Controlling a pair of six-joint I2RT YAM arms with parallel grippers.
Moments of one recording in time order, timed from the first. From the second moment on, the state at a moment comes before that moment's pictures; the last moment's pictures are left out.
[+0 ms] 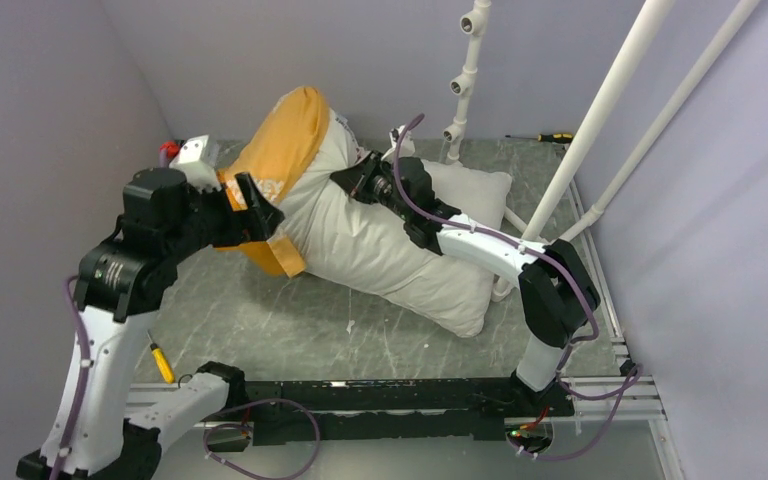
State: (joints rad) left arm -0.30 1.00 1.53 -1.00 0.15 -0.42; right arm 0.72 1.74 1.28 0.38 -0.03 0.88
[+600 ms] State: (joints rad) left arm 0.07 1.10 1.16 -0.90 0.31 -0.51; right arm 0.73 1.74 1.26 0.40 -0.06 0.89
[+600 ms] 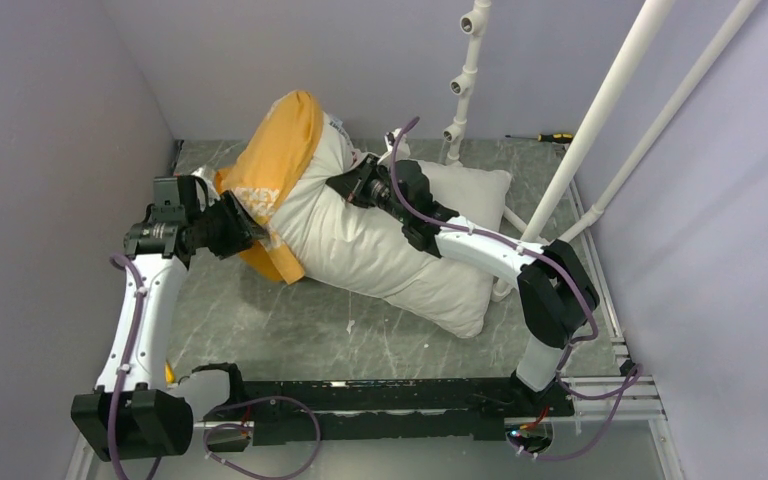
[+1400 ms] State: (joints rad) left arm 0.07 0.56 0.88 -0.87 0.53 -0.75; right arm 0.68 1.76 1.28 0.41 -0.20 1.00
